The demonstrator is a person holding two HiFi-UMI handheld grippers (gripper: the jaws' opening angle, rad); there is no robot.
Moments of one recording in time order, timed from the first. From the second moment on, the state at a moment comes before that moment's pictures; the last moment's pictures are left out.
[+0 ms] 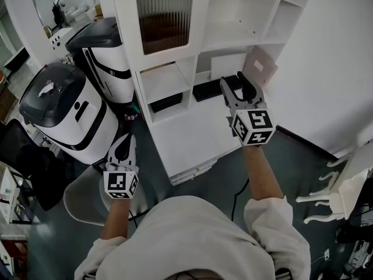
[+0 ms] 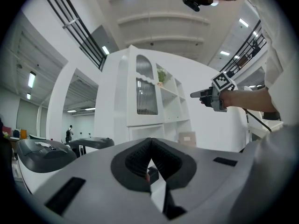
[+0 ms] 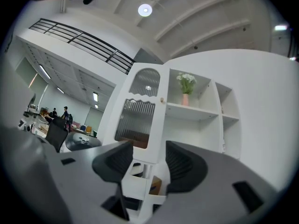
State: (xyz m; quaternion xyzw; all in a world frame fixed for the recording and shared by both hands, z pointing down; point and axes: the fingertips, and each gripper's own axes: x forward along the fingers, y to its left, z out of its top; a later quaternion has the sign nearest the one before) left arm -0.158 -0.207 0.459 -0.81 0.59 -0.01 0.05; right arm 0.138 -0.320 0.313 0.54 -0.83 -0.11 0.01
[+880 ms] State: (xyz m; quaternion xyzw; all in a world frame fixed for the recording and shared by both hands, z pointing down) left arm -0.177 -0.195 0.464 -0.78 0.62 -0.01 0.04; right arm 0.124 -0.382 0.230 0.53 -0.83 -0.17 -0.01
